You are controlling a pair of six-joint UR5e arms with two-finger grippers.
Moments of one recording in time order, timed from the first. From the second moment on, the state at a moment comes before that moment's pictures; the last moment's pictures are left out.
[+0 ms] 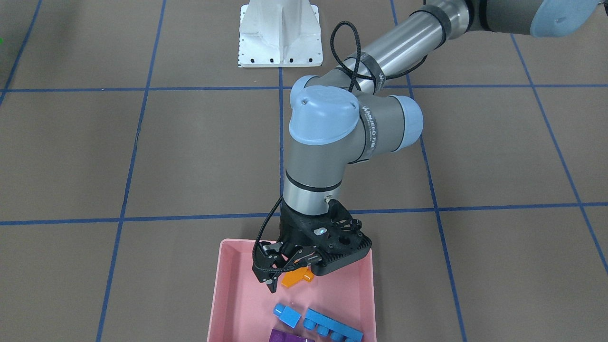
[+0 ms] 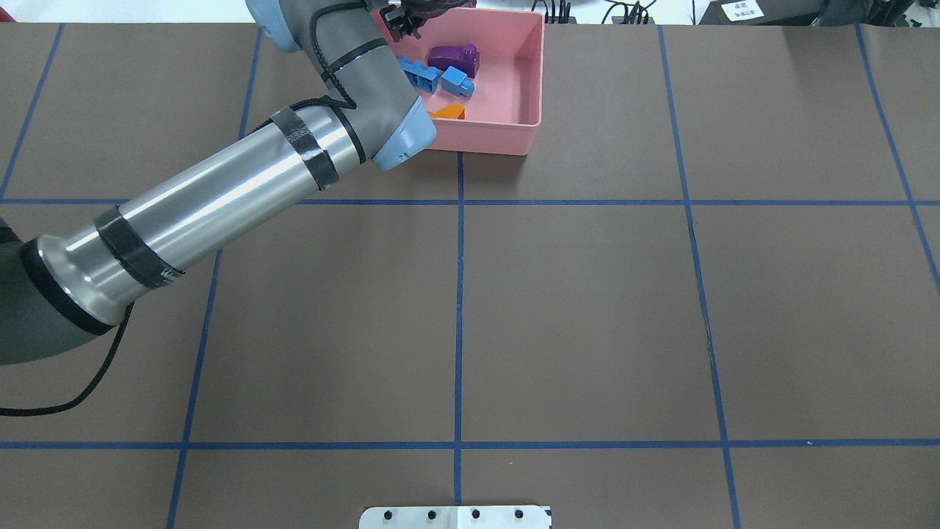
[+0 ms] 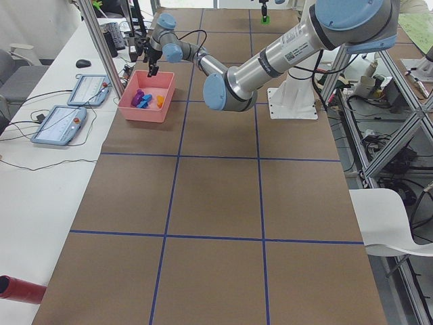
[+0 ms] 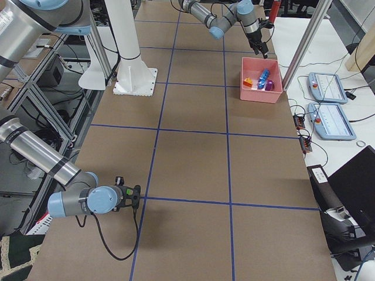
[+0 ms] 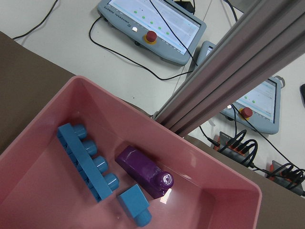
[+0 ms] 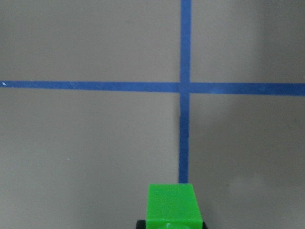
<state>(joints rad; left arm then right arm) -0.83 -2.74 -1.00 -1.99 -1.74 -1.53 1.40 -2.27 1.59 -0.73 2.78 0.25</state>
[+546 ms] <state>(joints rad) -0.84 -2.60 -1.35 -1.58 -1.81 -1.38 1.36 -2.17 1.76 -0.75 2.71 0.54</state>
